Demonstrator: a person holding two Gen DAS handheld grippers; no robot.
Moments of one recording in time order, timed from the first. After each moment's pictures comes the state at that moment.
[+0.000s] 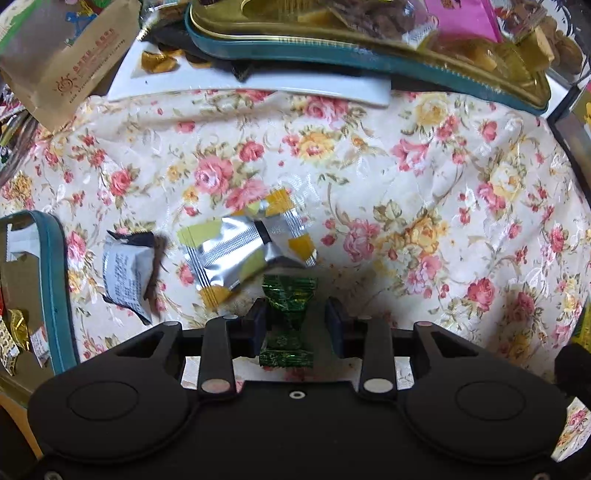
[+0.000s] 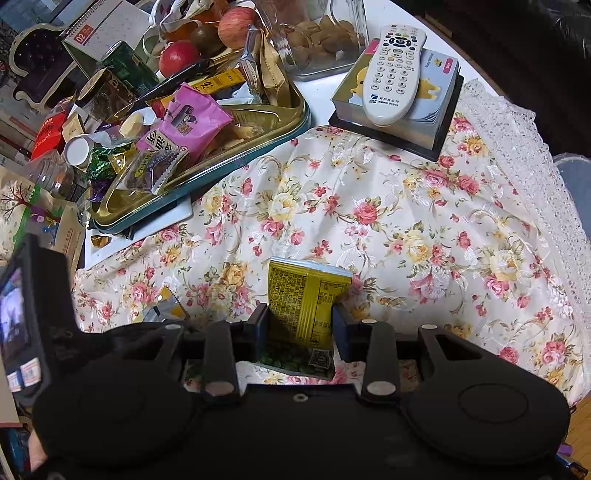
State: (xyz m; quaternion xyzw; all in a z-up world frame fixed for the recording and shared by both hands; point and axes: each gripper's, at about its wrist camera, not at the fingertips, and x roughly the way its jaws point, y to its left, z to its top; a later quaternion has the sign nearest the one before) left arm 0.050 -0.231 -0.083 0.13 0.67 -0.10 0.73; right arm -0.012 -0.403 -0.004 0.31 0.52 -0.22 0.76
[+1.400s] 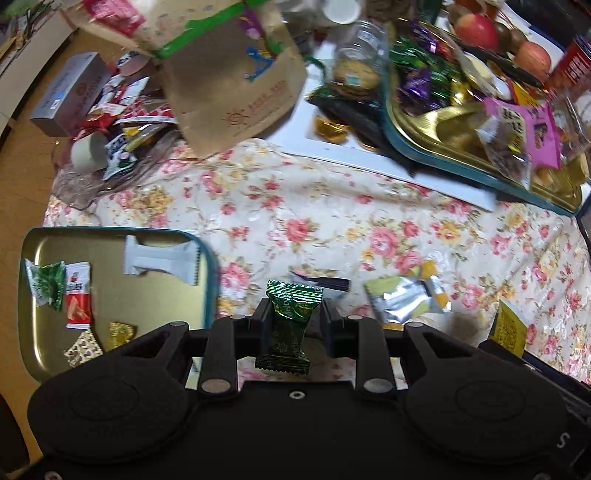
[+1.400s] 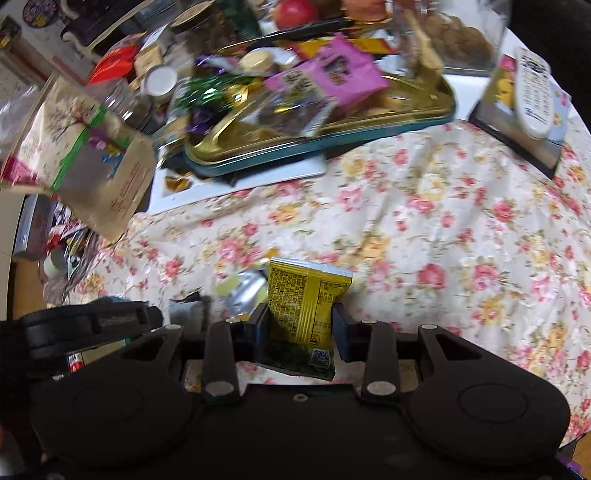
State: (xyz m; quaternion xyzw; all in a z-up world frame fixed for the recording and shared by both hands) left arm 0.084 -0.114 -0.007 0.08 0.62 -0.06 0.78; right arm 0.064 -0.288 -0.002 0.26 0.55 -0.14 0.78
